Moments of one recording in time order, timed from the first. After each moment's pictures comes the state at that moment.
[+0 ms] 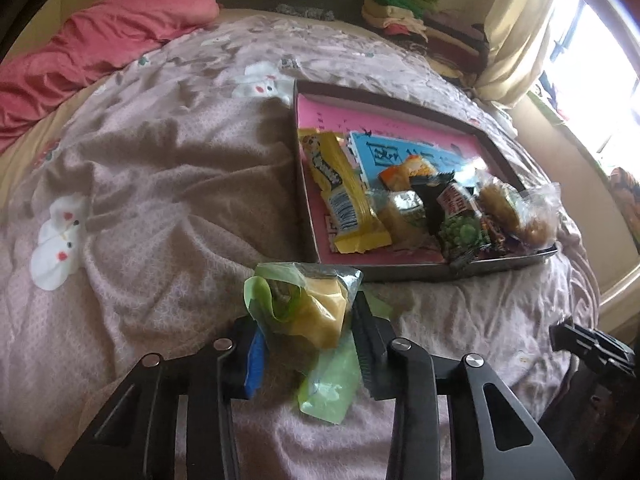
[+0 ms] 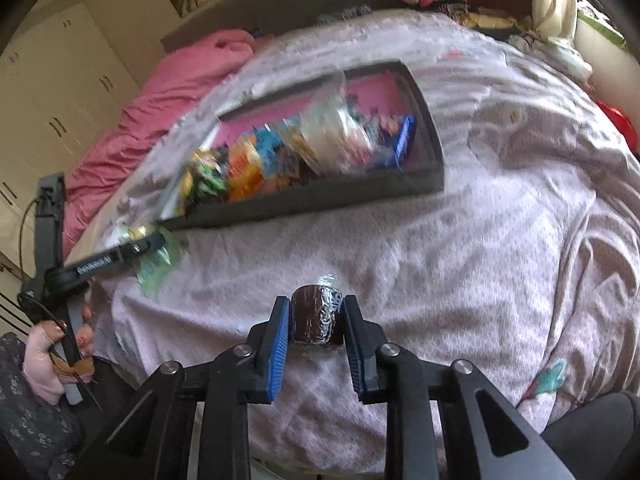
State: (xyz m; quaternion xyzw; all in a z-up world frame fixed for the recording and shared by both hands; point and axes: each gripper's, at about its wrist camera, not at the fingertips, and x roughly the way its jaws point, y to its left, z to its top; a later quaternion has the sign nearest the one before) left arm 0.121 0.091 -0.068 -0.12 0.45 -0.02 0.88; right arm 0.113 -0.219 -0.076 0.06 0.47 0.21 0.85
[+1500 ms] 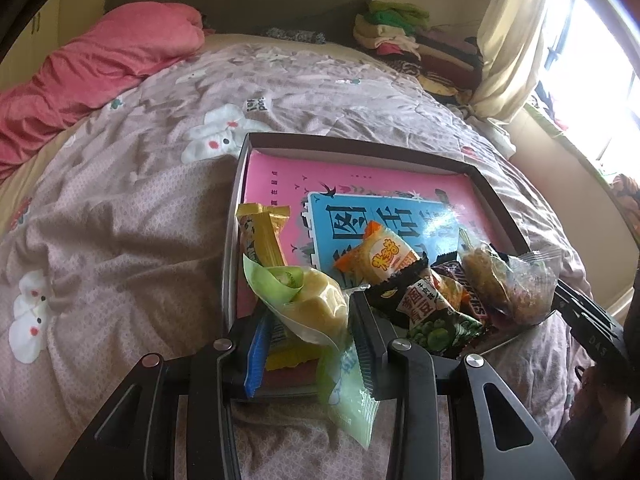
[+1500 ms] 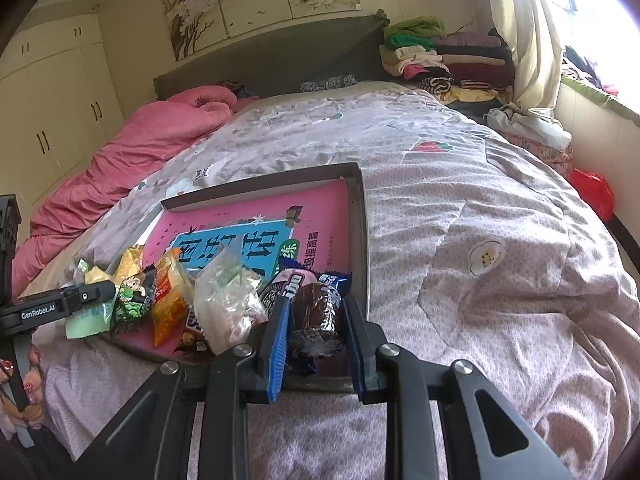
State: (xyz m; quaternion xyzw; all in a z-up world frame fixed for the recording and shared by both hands) left arm 0.180 0.053 -0.054 -0.11 0.42 -0.01 0.90; right arm 0.206 -0.238 -0.072 0.03 0.36 0.16 0.92
